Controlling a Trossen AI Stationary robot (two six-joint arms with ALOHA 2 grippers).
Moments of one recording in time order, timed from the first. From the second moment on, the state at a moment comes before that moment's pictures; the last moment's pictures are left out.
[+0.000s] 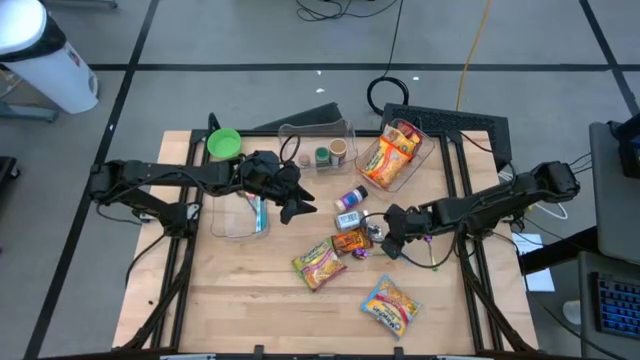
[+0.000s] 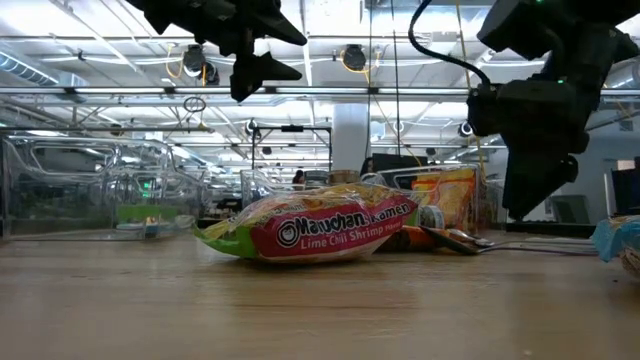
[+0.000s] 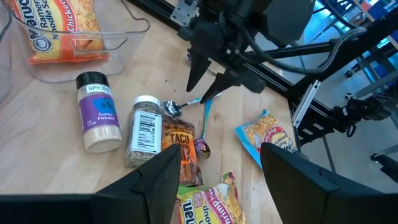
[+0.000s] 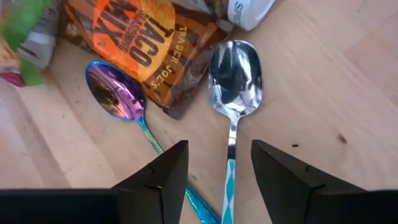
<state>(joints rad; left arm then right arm) 0.16 1.35 0.96 -0.08 0.30 -0.45 0.18 1.25 0.58 -0.40 0.08 0.89</state>
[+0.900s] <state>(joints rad) 0.16 1.35 0.96 -0.08 0.30 -0.46 0.20 1.38 0.58 -0.42 0.09 0.91</state>
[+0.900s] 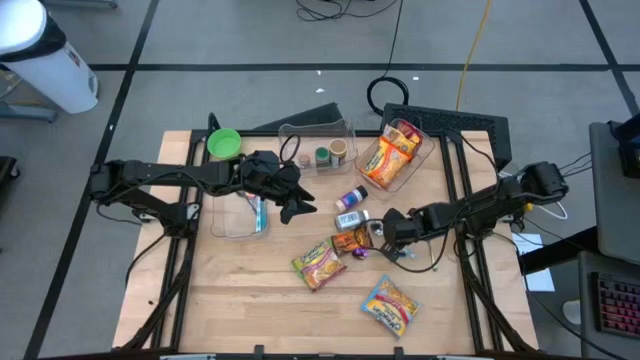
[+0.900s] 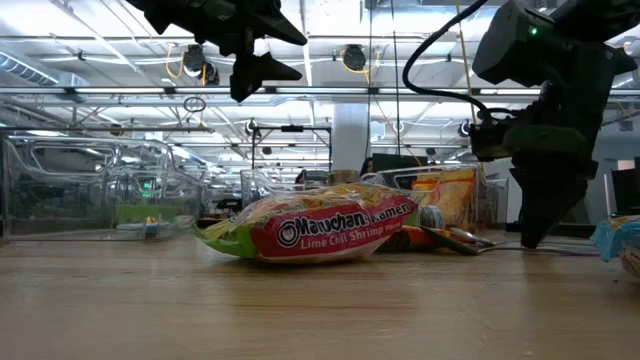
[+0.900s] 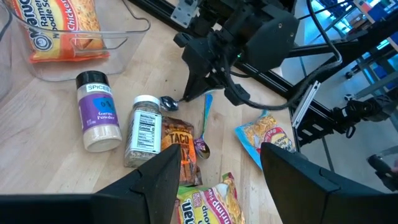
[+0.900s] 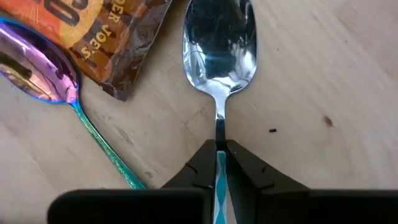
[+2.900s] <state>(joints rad) 0.11 1.46 1.17 0.05 -0.05 -0.37 -0.04 1.36 0.88 0.70 0.34 0.59</state>
